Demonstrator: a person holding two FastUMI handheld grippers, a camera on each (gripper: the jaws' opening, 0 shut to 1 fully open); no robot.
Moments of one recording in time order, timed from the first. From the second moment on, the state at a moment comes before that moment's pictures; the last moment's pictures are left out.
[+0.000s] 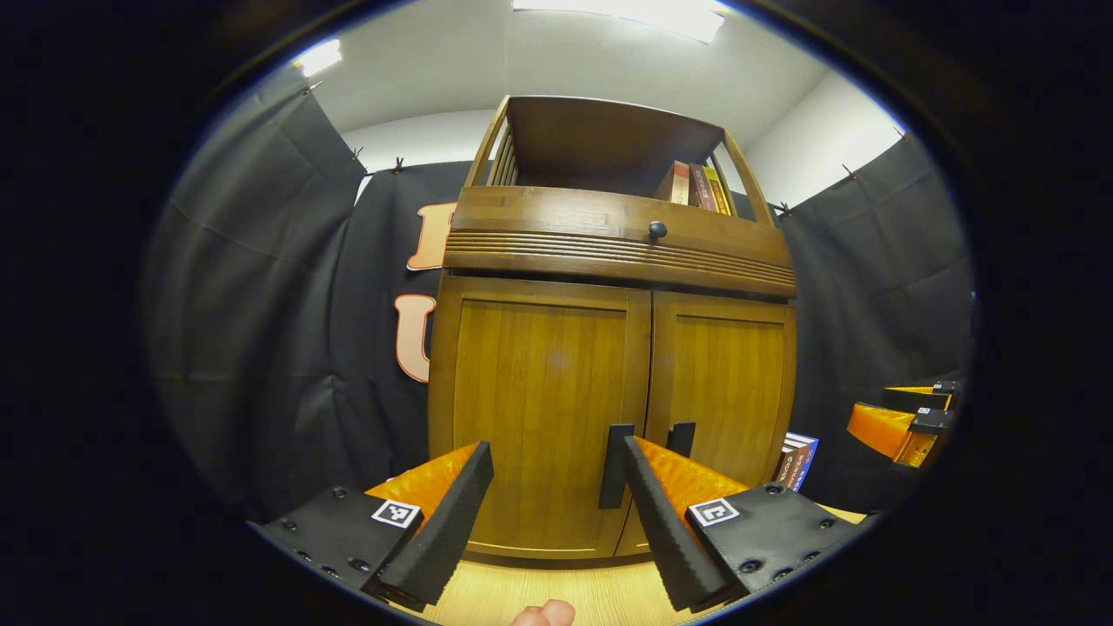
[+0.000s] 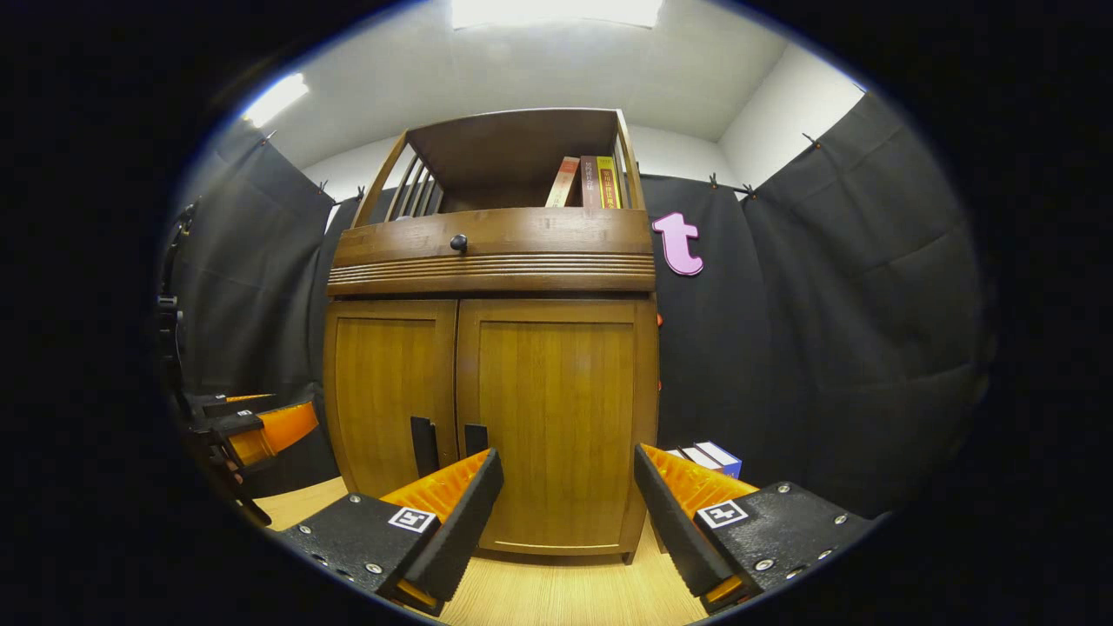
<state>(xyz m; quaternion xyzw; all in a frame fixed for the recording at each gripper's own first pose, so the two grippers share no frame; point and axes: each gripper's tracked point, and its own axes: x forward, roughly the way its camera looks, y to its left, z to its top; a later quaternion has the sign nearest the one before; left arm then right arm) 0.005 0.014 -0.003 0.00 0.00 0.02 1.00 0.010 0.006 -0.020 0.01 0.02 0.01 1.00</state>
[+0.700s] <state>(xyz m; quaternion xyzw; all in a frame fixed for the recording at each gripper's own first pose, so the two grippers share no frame) -0.005 0.026 0.001 0.01 0.00 0.04 1.00 0.079 0.062 -0.033 0.00 0.02 0.08 1.00</state>
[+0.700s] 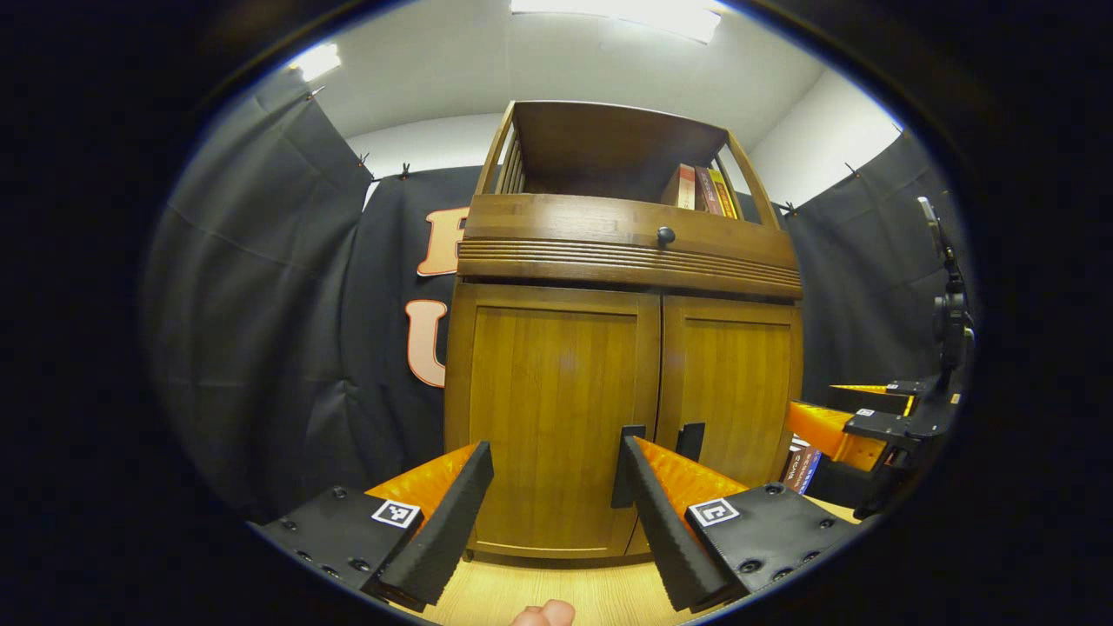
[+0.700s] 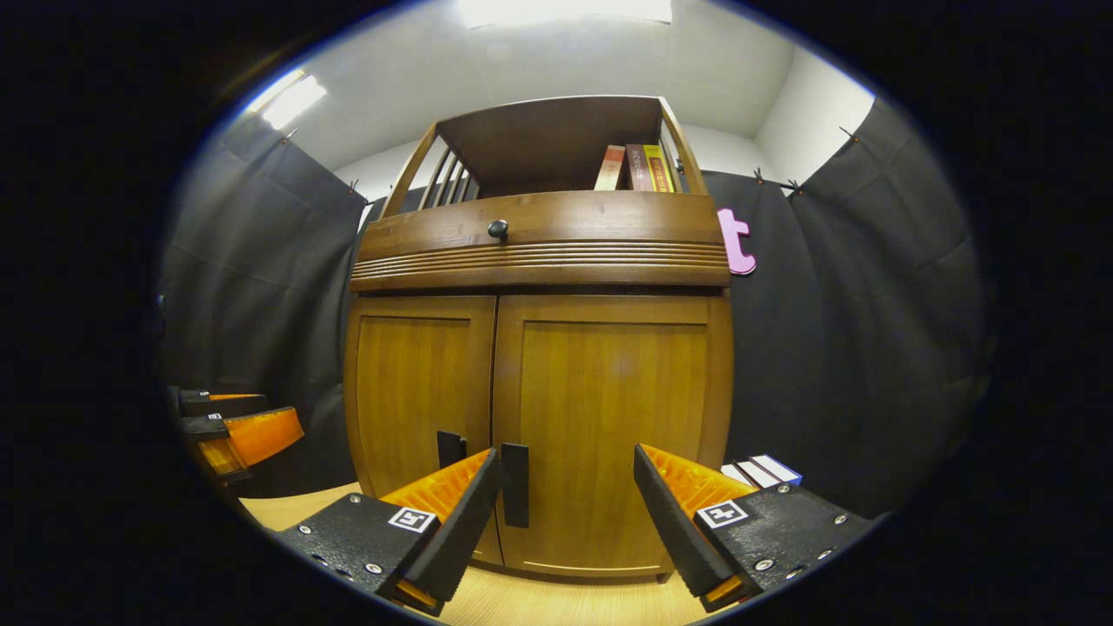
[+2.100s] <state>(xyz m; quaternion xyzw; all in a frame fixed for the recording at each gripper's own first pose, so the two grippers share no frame) -0.018 0.052 -0.003 0.00 0.01 0.07 1.00 0.205 0.133 -0.176 -0.01 0.10 0.08 0.99</state>
